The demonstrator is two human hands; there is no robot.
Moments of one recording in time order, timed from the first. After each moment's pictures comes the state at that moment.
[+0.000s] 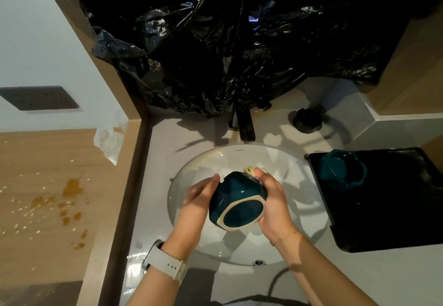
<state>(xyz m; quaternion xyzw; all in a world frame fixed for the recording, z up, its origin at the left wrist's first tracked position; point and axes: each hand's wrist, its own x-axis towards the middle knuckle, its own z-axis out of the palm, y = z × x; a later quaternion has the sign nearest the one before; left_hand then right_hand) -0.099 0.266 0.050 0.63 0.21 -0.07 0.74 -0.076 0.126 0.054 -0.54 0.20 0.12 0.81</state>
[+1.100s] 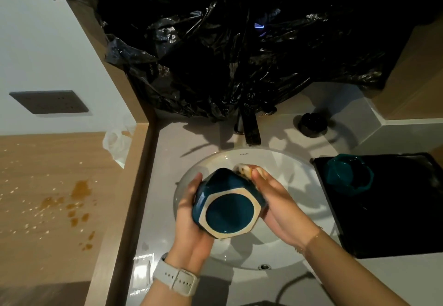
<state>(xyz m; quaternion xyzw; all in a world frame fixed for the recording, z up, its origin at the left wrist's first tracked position) -0.114 0.268 0.073 0.31 0.31 -0.09 0.89 -0.080 0.118 0.081 -0.56 0.04 0.27 0.78</state>
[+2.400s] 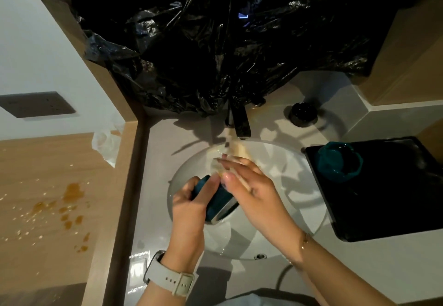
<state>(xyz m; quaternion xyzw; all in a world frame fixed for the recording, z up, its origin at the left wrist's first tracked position) -0.121 0.261 0.073 0.58 0.23 0.01 0.78 -0.097 0.132 0.092 -0.77 -0.07 0.12 0.63</state>
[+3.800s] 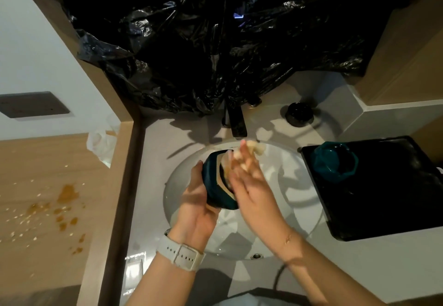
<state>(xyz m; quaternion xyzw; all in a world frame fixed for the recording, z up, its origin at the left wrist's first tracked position) -0.088 0.241 0.099 0.34 0.39 -0.08 0.85 -0.090 0.132 0.067 -0.80 -0.07 0.07 0.59</state>
